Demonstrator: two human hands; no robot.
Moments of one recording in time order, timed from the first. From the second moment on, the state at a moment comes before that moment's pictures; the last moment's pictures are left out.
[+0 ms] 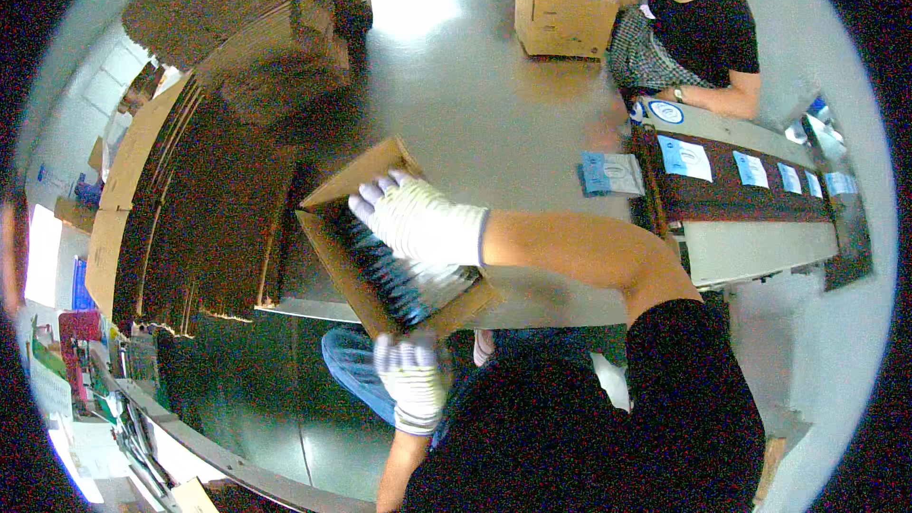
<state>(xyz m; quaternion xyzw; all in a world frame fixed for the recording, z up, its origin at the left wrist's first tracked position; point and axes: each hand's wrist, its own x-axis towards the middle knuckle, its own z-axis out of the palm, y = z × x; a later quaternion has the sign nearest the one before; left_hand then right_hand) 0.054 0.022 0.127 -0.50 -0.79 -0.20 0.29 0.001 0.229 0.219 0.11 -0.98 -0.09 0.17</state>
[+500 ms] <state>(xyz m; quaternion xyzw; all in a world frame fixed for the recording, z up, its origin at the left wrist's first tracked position) -0.007 0.050 0.155 -0.55 -0.74 -0.27 0.28 0.080 0.249 0.197 0.14 -0.97 -0.01 0.18</state>
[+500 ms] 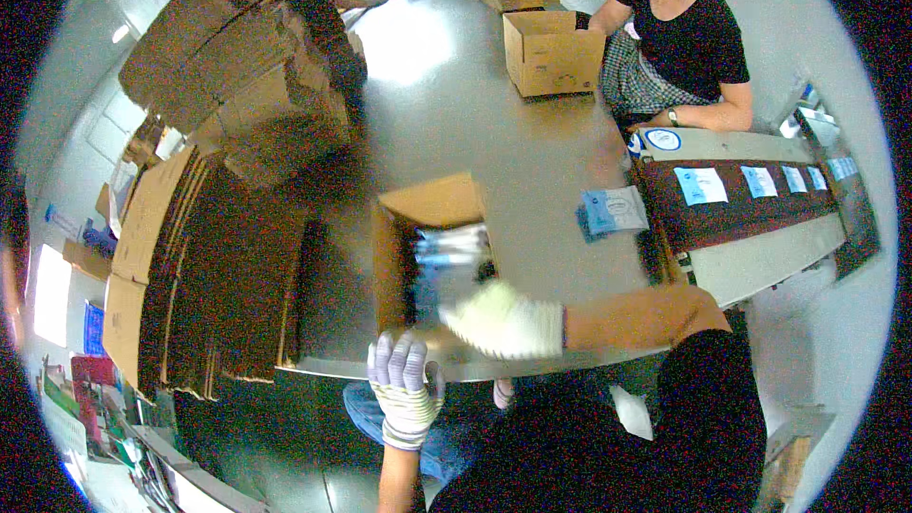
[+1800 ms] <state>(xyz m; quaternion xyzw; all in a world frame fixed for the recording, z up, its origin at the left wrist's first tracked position) 0.036 -0.049 0.319 -0.61 -0.62 -0.15 0.48 0.083 0.274 0.176 -0.13 -0.81 0.39 0.42</state>
